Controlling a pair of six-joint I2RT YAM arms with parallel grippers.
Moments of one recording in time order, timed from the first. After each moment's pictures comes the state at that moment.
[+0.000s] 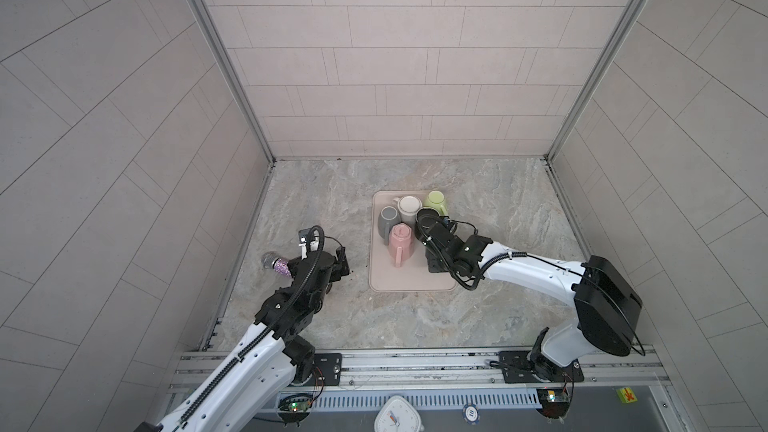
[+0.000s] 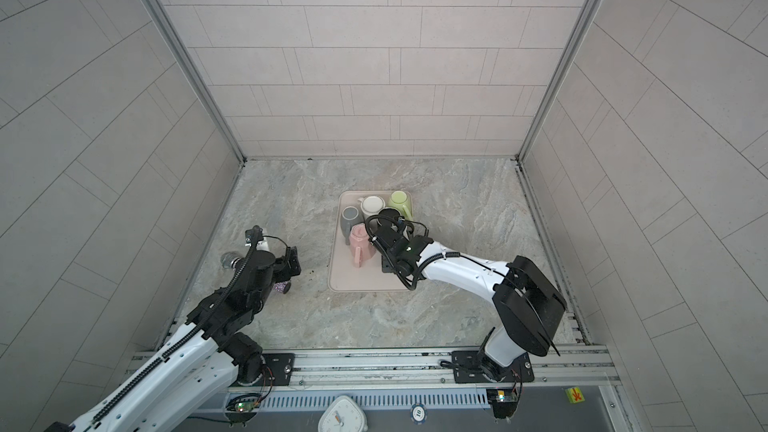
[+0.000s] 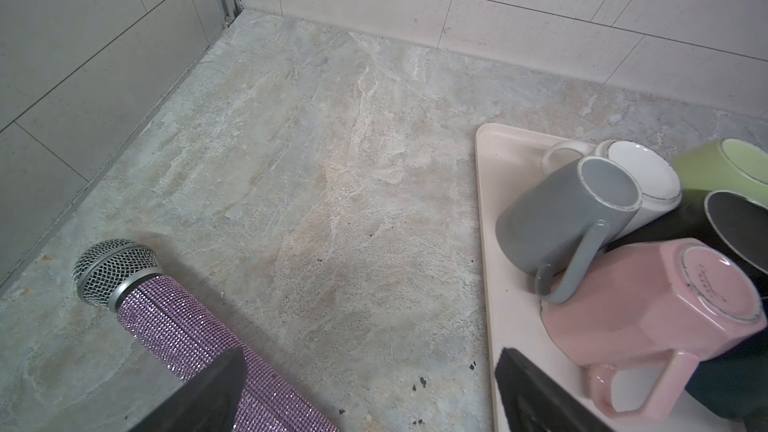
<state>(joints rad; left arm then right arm) -0.52 0.61 0.45 -0.45 -0.51 -0.48 0.83 1.56 1.03 -0.60 0.30 0.77</state>
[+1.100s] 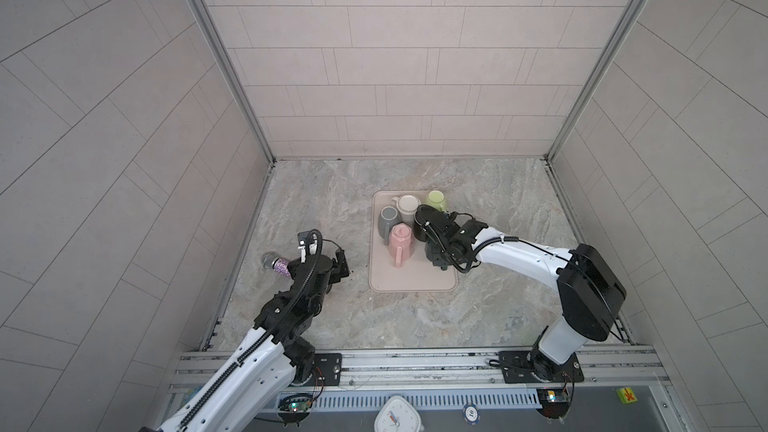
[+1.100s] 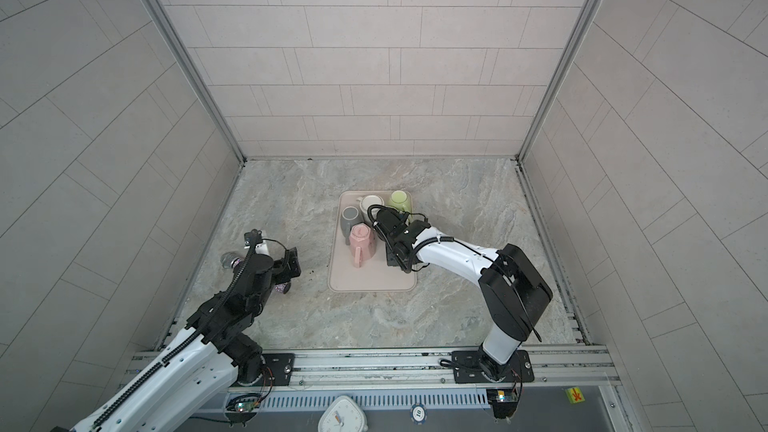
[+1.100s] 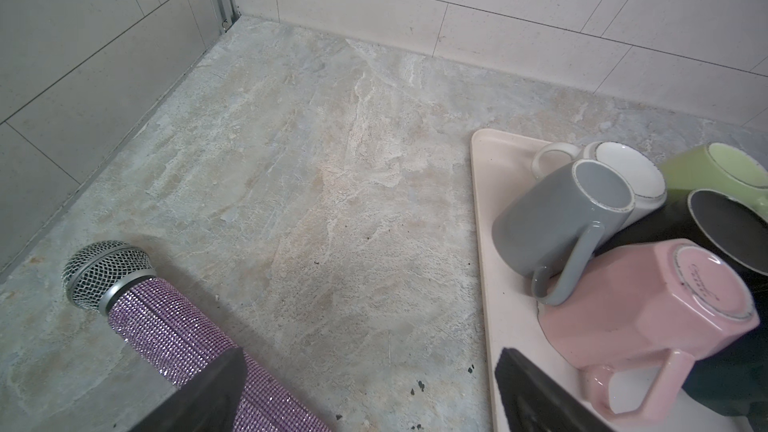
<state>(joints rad) -0.52 0.57 0.41 -0.42 -0.51 -0.47 0.73 1.66 1.14 -0.75 0.23 0.66</state>
